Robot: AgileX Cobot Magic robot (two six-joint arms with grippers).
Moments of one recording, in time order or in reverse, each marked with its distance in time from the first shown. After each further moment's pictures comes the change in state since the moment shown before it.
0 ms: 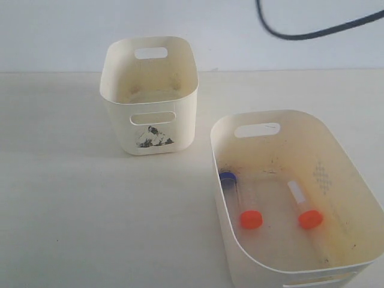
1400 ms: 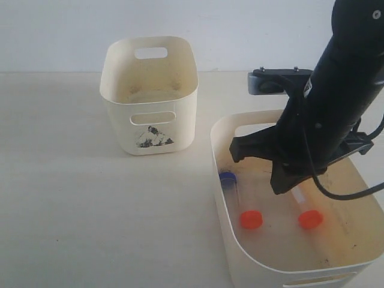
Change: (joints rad) left arm 0.000 0.000 0.000 0.000 0.000 0.000; right arm -0.052 -0.001 0.444 -0.034 0.379 0.351
